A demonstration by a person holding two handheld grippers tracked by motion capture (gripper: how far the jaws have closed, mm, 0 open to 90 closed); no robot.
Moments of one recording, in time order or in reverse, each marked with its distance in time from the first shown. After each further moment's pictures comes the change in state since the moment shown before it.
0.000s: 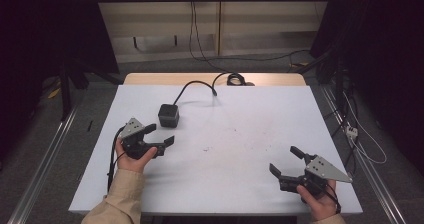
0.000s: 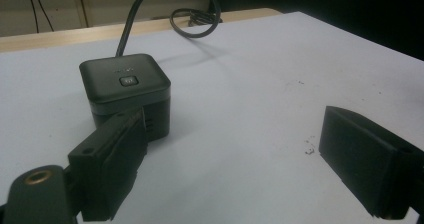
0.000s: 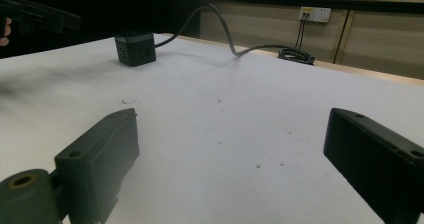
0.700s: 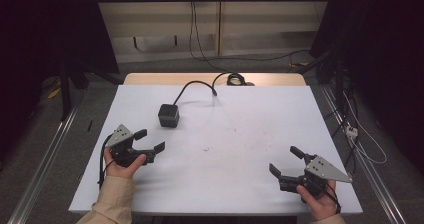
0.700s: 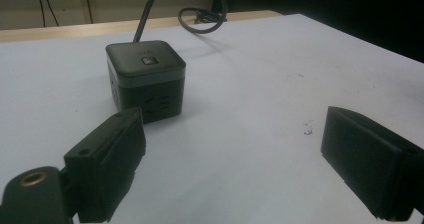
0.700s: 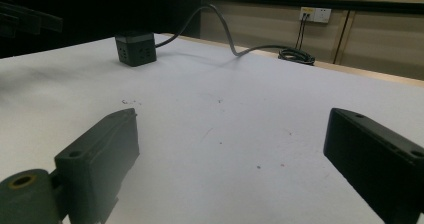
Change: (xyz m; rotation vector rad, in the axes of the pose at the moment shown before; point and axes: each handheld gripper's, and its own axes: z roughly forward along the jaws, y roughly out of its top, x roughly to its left) left arm 0.008 -0.015 -0.027 -0.021 0.006 -0.015; right arm 0.000 0.000 0.000 -0.002 0.002 -0.003
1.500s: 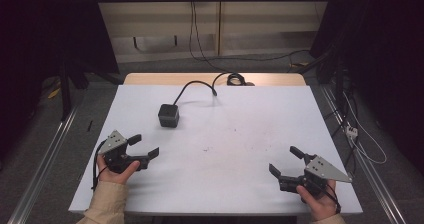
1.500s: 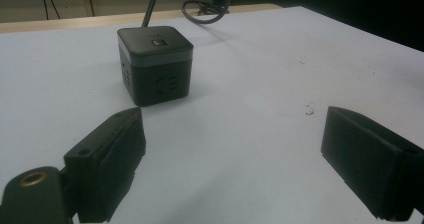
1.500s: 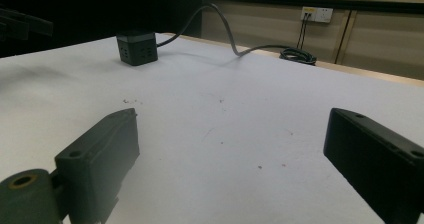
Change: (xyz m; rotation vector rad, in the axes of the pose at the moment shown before) left arm 0.005 -0.012 -0.016 0.009 0.001 0.011; right arm 0.000 0.000 0.000 0.003 0.005 -0.002
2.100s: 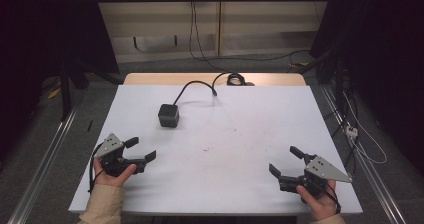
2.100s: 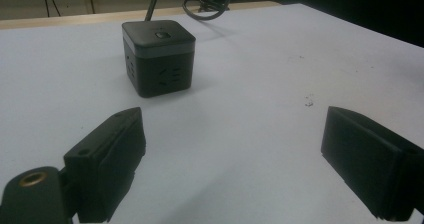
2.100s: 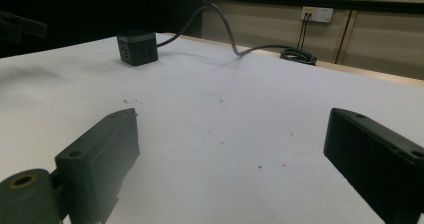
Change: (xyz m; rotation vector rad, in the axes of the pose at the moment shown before) left arm 0.001 -0.006 -0.009 0.005 0.002 0.009; right arm 0.000 0.000 0.000 -0.002 0.000 0.000
